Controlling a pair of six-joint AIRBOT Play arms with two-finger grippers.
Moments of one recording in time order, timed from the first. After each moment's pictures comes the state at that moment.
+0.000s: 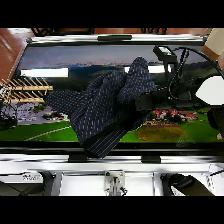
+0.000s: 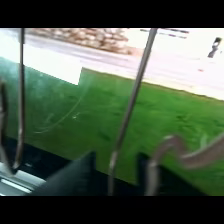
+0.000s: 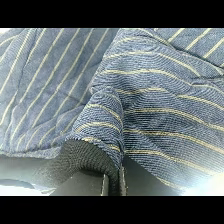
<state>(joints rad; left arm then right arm) 0.63 -1.54 1.08 1.83 -0.96 -1.26 0.43 -1.01 1.39 -1.28 1.40 1.69</state>
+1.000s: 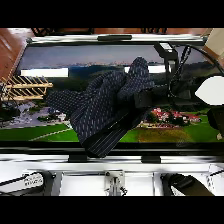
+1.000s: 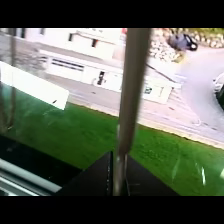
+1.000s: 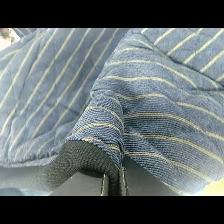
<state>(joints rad) 0.48 -1.34 1.08 1.80 -1.02 -1.47 0.43 -1.01 1.39 -1.29 1.33 1.67</state>
